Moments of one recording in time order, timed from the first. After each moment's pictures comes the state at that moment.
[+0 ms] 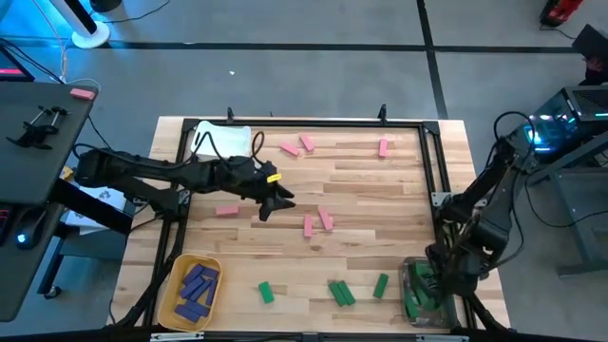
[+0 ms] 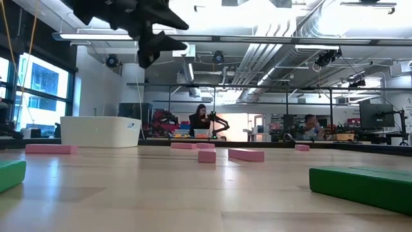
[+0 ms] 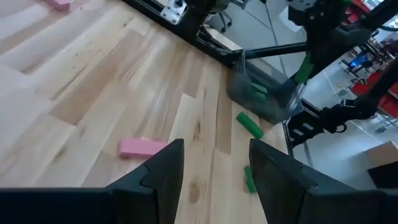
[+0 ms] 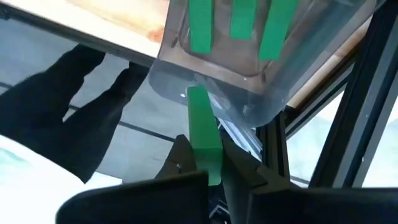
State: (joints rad) left arm 0.03 1.27 0.77 0.08 0.15 -0.52; right arm 1.00 1.18 1.06 -0.96 -0.27 2.30
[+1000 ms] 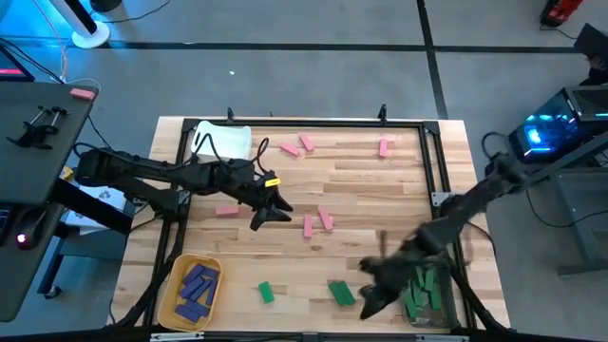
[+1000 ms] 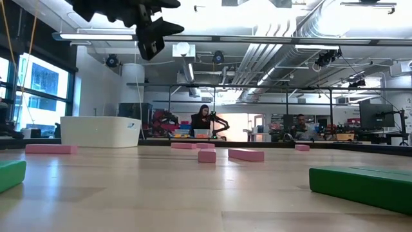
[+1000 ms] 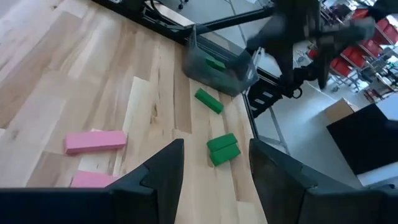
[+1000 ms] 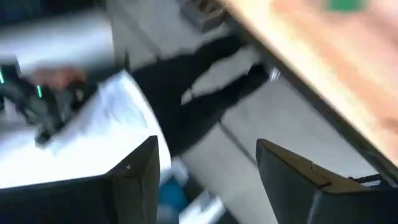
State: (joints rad) left arm 0.00 1.27 0.79 0.07 0.32 -0.45; right arm 0.68 1.46 1.07 -0.28 -0.27 1.76
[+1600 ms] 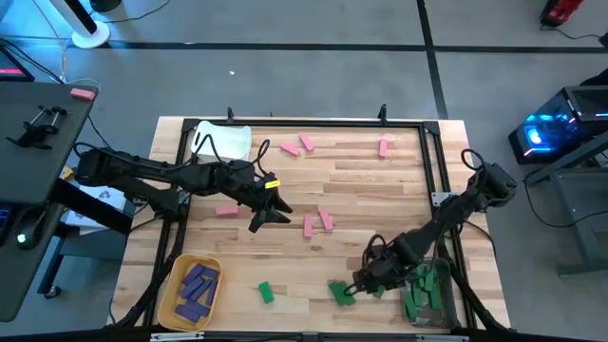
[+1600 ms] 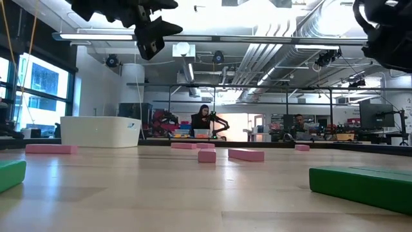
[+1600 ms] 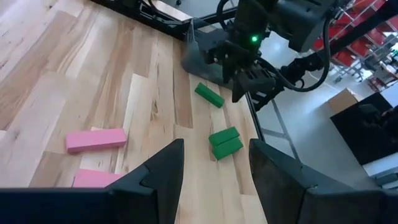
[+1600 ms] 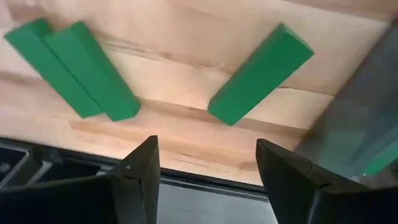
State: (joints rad) left arm -0.01 1.27 0.79 0.05 0.32 -0.41; right arm 0.62 1.66 1.06 -0.67 -0.29 2.05
